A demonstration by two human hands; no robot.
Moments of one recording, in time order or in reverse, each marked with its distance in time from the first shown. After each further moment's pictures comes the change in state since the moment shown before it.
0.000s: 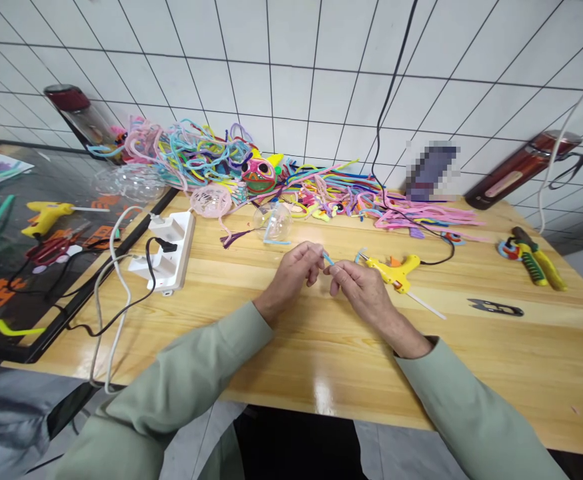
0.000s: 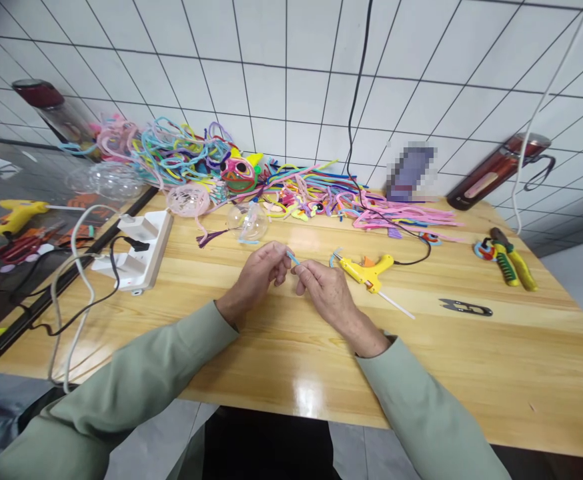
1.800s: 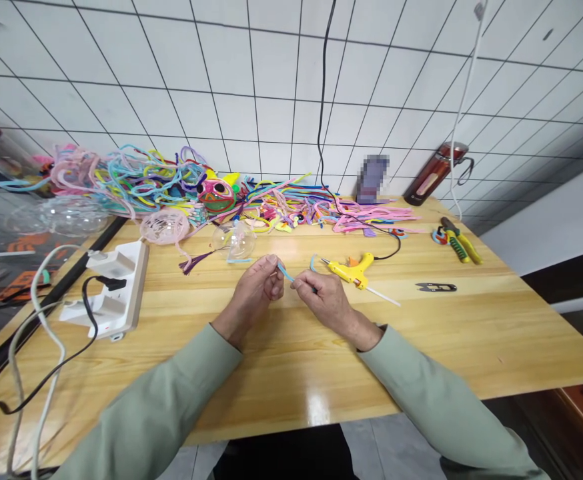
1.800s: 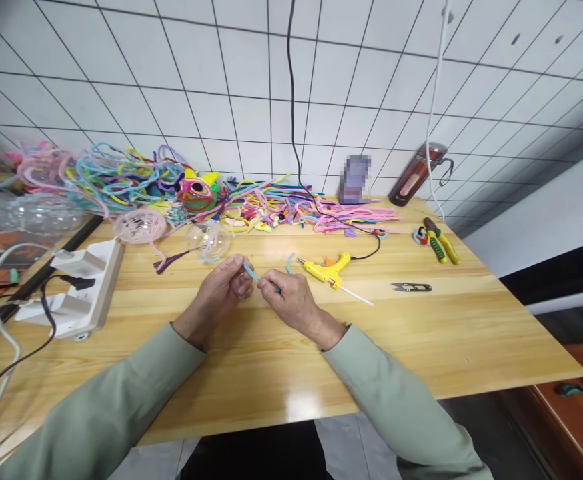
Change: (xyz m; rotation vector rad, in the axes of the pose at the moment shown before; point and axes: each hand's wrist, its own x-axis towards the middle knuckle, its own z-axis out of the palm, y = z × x) left_hand 0.001 0.006 0.000 -0.236 0.033 -0.208; right_hand -0.004 0.004 0.008 -0.064 0.115 -0.124
